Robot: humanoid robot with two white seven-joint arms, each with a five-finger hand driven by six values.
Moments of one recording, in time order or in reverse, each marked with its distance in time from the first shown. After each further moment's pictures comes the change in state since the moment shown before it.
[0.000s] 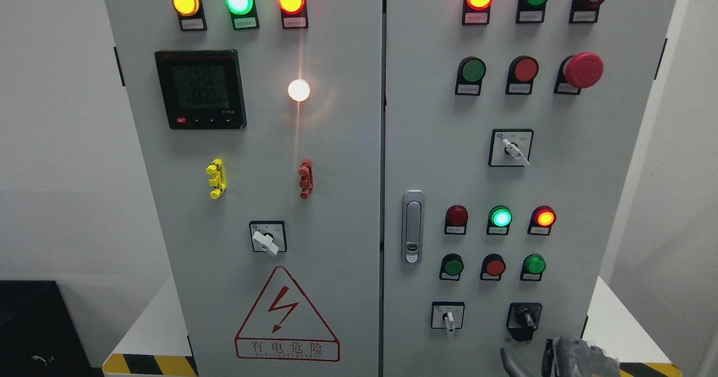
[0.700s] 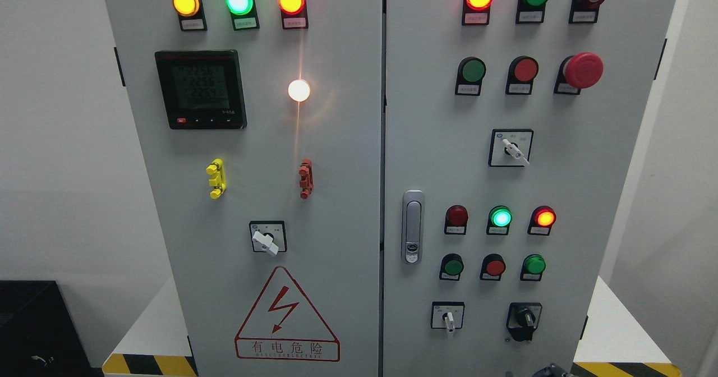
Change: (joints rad) left arm 0.000 0.000 0.000 0.000 0.000 0.000 0.000; right arm 0.213 0.069 0.010 -0.177 -0.596 -0.120 -0.224
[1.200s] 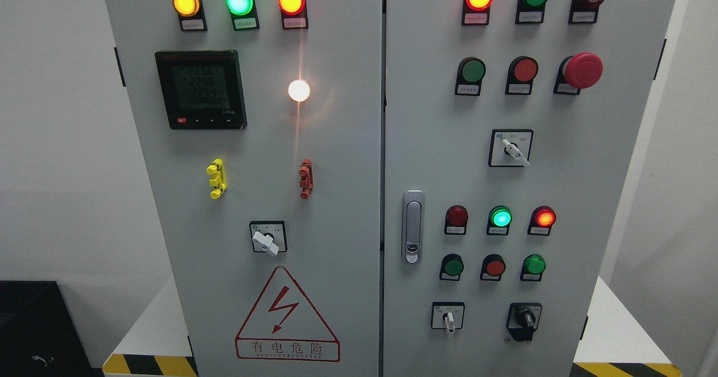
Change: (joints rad) left arm 0.000 0.000 0.000 0.000 0.000 0.000 0.000; right arm 0.175 0.018 -0.024 -0.054 -0.451 -0.238 0.086
